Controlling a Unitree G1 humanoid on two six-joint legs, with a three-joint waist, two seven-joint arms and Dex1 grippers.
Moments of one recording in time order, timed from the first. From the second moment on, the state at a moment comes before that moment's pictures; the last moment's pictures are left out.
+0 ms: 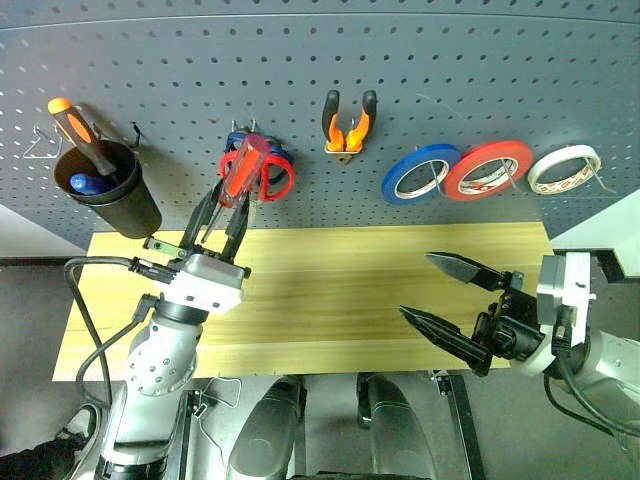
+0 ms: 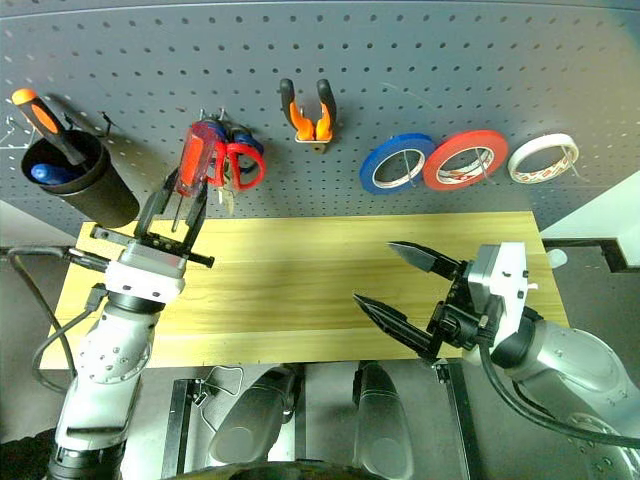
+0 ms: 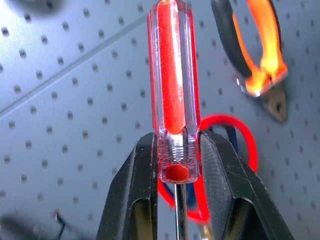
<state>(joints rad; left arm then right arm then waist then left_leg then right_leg) 0.01 0.31 0.02 -0.61 0.27 -0.21 -0.10 0.25 -0.76 -0.35 -0.84 0.96 0.47 0.64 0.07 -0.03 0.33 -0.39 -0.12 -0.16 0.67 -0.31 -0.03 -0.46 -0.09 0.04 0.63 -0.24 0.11</state>
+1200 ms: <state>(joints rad) -0.35 0.35 0.26 -0.57 0.25 0.06 -0.07 0.20 -0.76 -0.32 -0.74 0.89 0.47 0.73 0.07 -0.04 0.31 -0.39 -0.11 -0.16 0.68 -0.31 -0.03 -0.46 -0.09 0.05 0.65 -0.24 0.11</state>
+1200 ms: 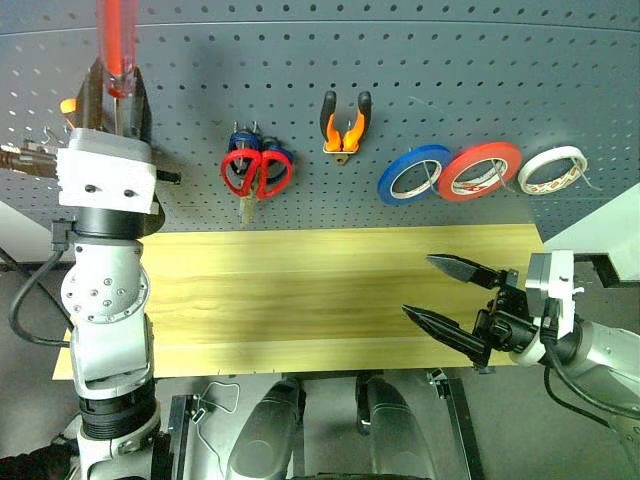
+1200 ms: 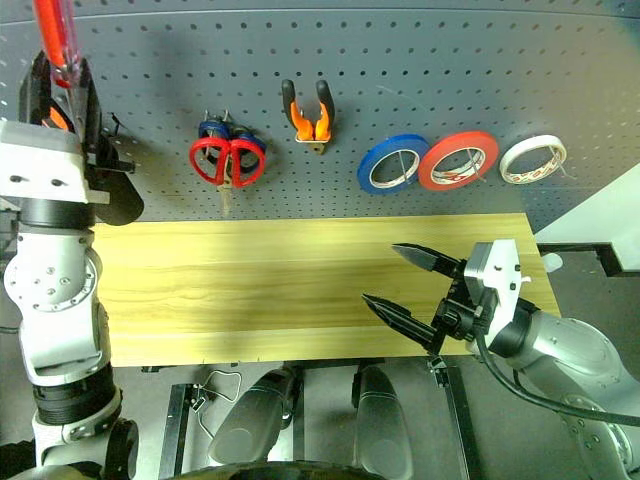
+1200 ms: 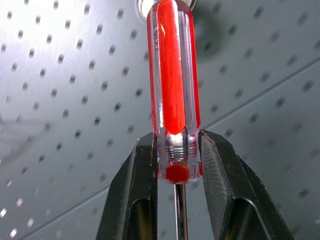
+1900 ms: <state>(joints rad) -0.32 0.43 0.30 -0.48 0.29 -0.07 -0.03 -0.02 -0.76 -0.32 -0.78 1.12 0.48 0.64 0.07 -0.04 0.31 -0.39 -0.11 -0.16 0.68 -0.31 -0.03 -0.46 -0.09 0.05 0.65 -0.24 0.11</state>
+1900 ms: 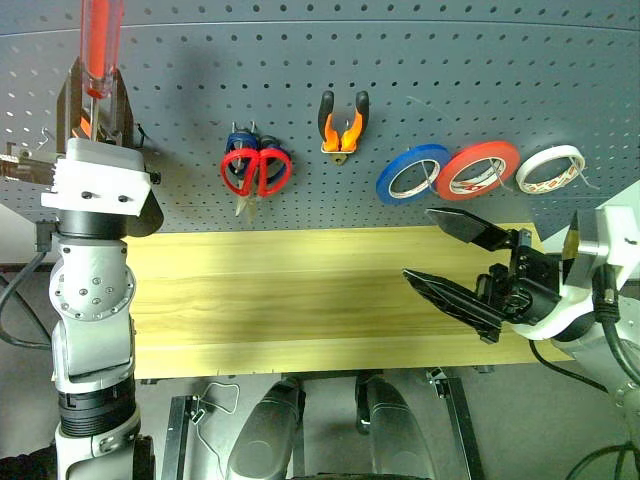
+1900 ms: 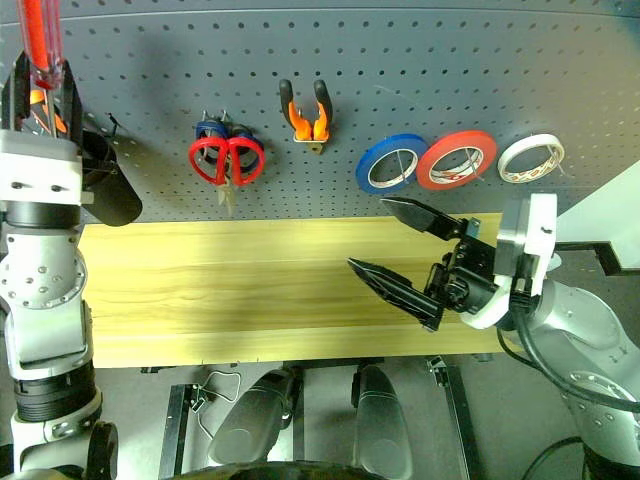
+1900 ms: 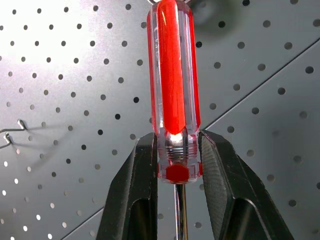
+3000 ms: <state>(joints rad) -0.28 0.42 0.32 -0.29 0.34 -0.21 0.09 -0.17 -0.84 -0.32 -0.78 1.19 0.53 0.59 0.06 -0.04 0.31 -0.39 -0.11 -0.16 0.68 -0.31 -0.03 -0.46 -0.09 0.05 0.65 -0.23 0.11</state>
